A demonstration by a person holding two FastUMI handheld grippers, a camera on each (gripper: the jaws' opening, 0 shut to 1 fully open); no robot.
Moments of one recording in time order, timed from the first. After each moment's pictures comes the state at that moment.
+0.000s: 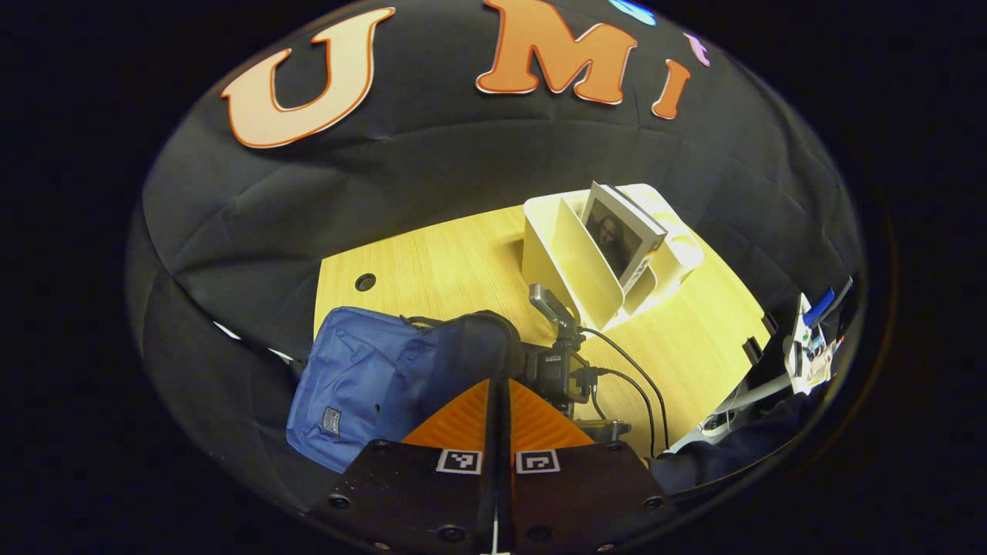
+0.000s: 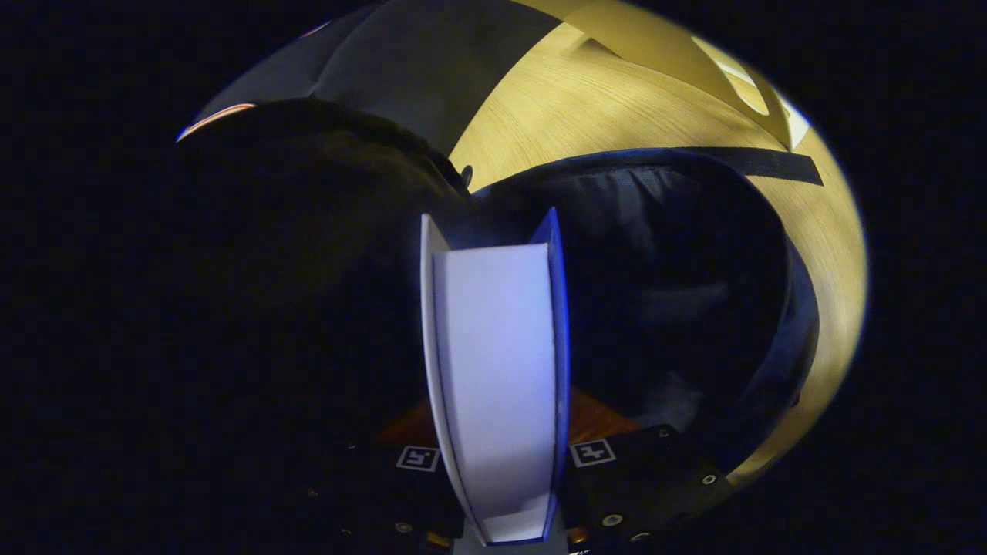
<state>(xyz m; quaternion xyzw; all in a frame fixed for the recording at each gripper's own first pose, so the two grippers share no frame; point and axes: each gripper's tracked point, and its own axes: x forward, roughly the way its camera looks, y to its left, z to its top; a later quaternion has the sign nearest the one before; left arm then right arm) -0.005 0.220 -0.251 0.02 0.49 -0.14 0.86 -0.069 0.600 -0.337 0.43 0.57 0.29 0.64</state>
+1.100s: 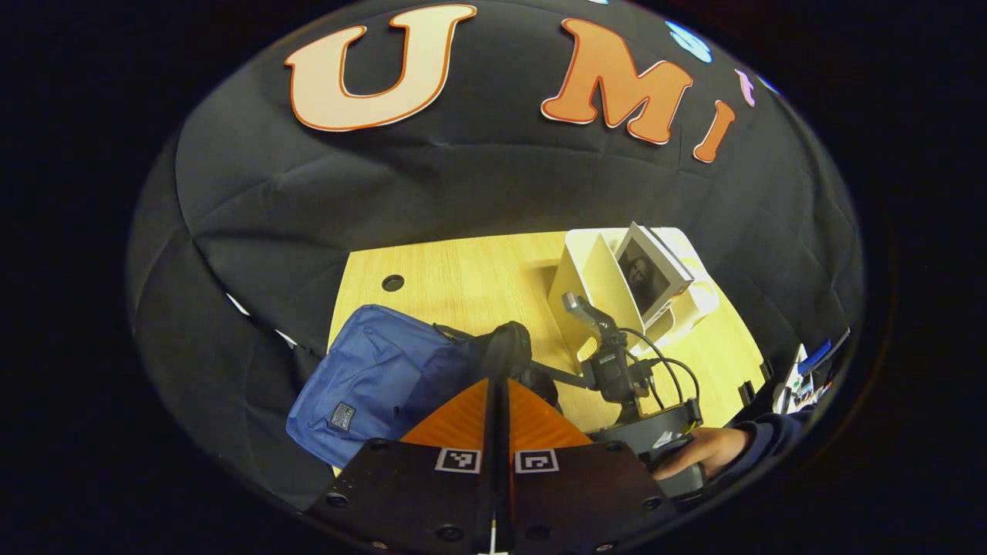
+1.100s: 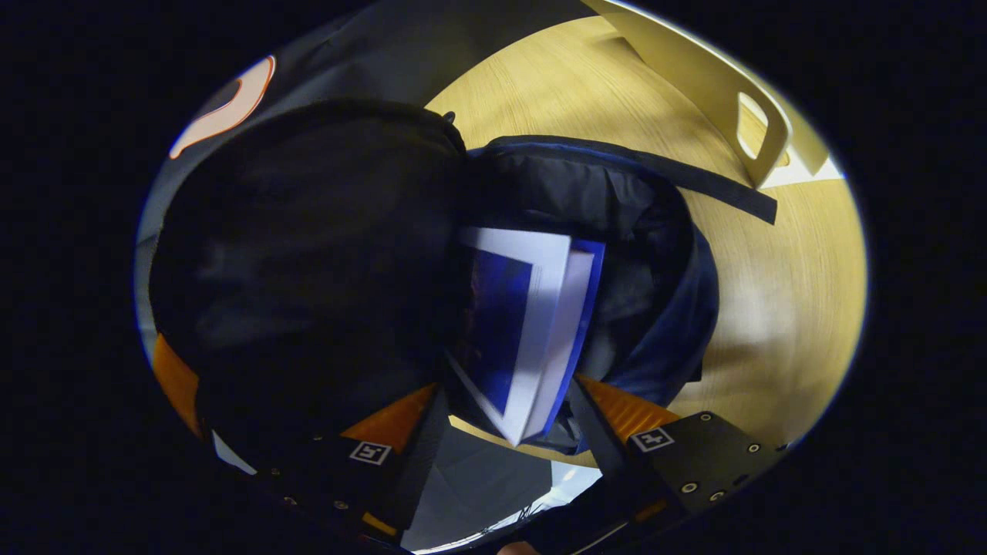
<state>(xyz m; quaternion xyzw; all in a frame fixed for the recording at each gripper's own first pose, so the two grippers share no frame) 0.000 0.250 -0.239 -0.04 0.46 -0.09 0.88 -0.104 0.538 -0.313 0.29 0.65 0.34 0.61</state>
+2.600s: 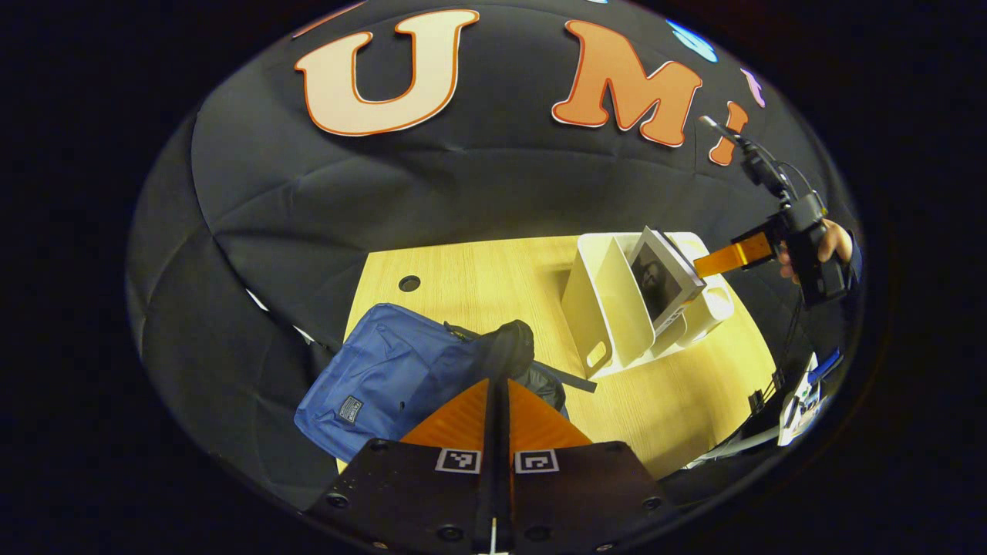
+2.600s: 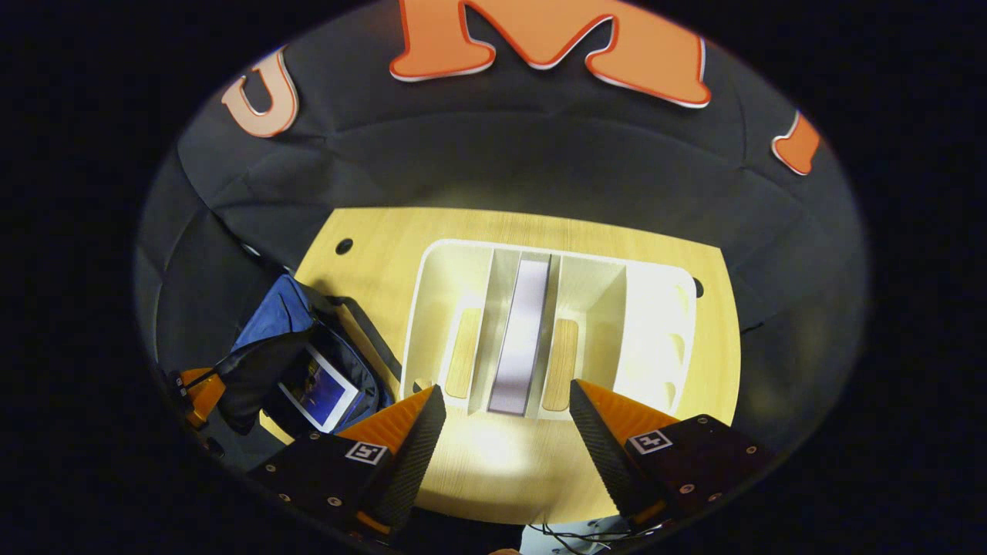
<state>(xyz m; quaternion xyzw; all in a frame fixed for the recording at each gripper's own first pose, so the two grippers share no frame) -0.004 0.245 -0.233 -0.03 0.46 -0.05 0.89 0.146 0.258 -0.242 -0.03 0.52 0.24 0.82</state>
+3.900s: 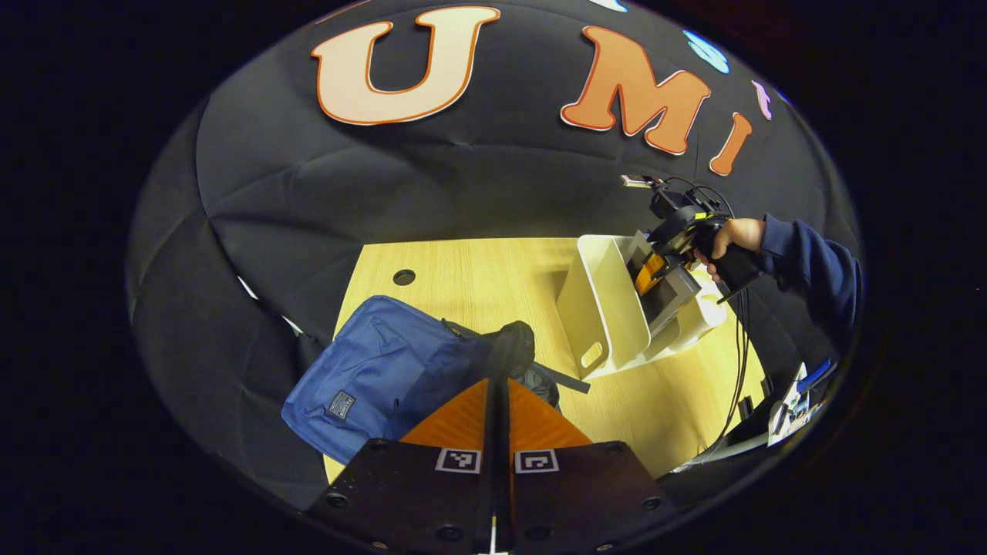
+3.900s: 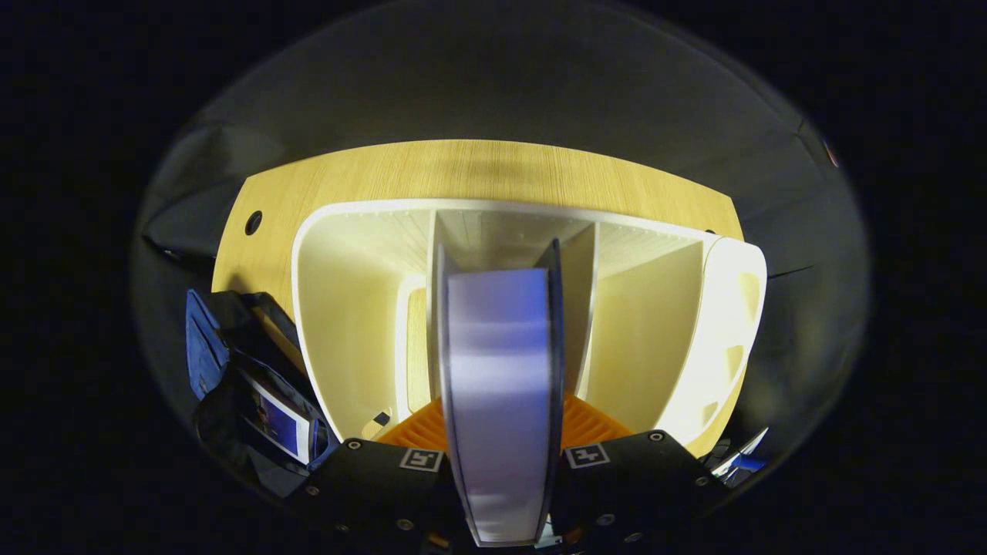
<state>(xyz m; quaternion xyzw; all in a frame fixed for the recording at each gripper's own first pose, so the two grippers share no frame) -0.009 0.249 -0.240 -0.06 0.46 -0.06 0.88 0.198 0.277 -0.339 -0.06 0.63 0.13 0.77</state>
